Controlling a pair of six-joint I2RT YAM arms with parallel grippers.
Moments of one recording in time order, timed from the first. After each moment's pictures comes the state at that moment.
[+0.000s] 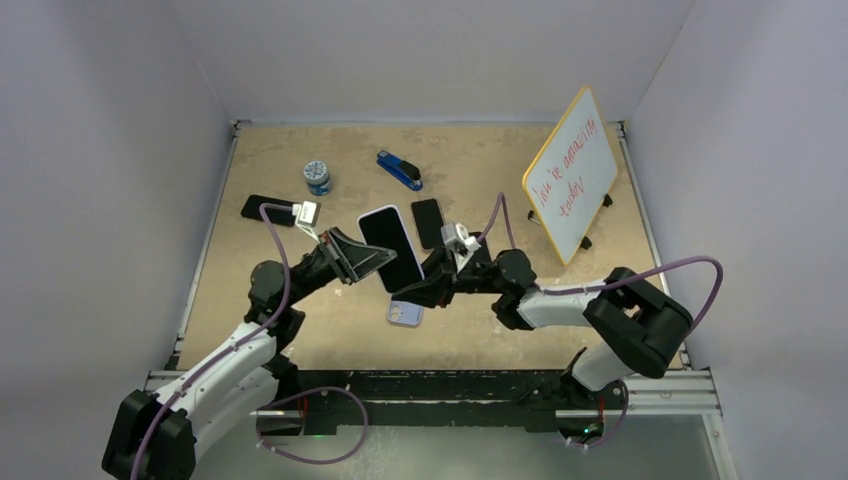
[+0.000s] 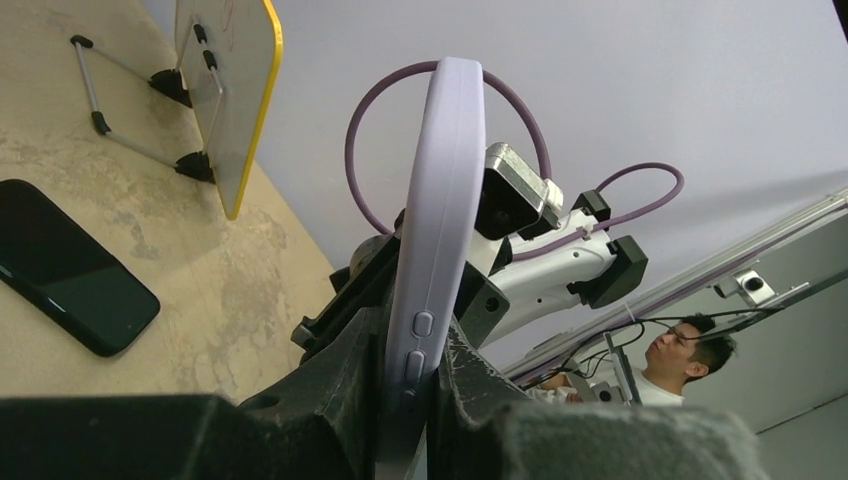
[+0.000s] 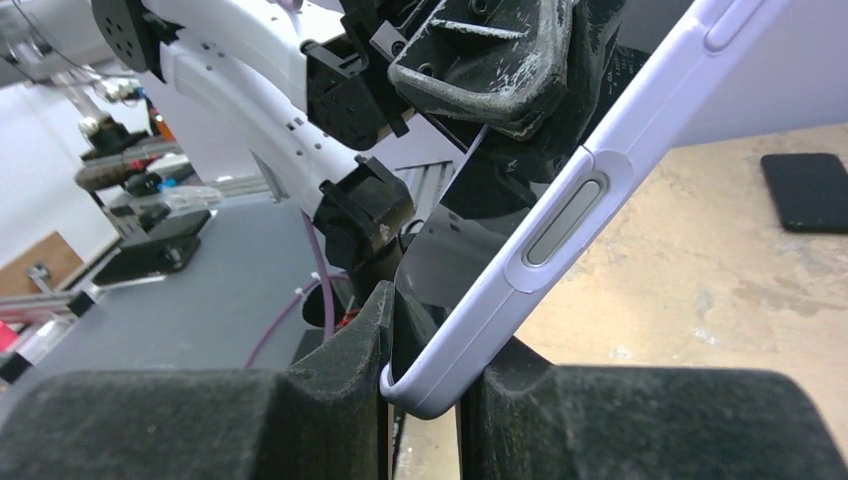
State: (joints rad) left arm -0.45 0.81 0.28 0.85 0.58 -1.24; right arm 0.85 1.51 0.49 1.37 -0.76 0.52
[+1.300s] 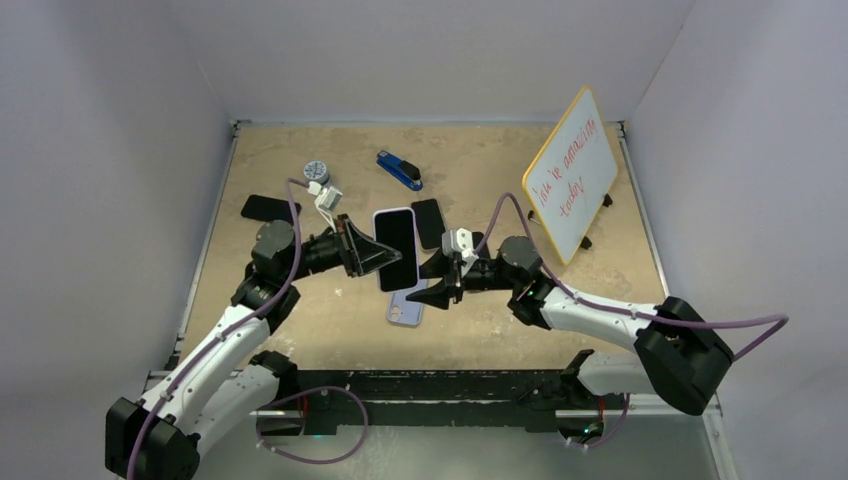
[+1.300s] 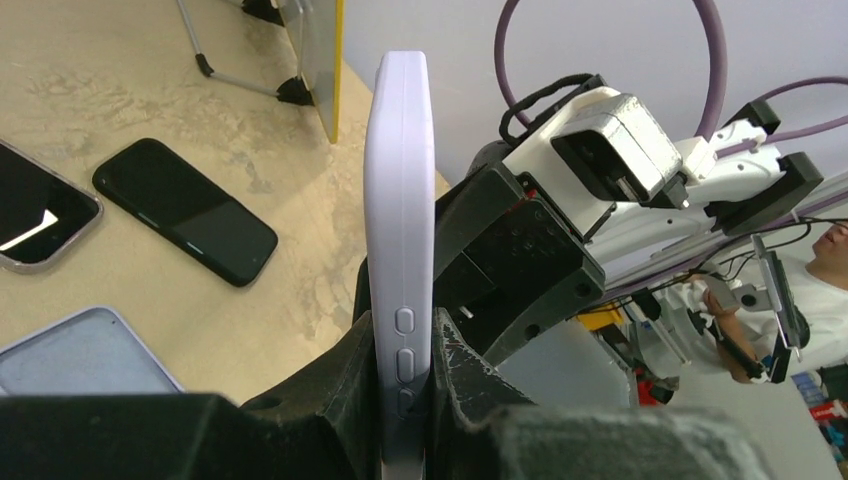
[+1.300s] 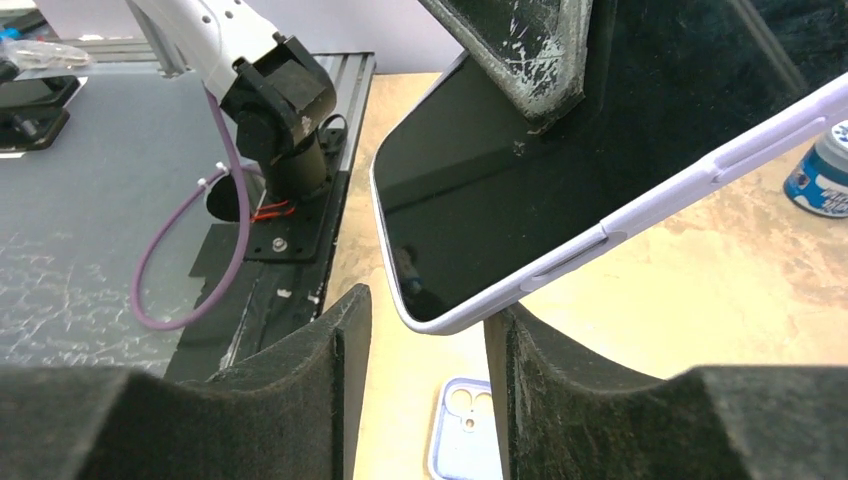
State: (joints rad) left arm -0.41 0.84 0.56 0.28 0.74 -0.80; right arm 0.80 1.27 0.53 0.79 -0.80 0.08
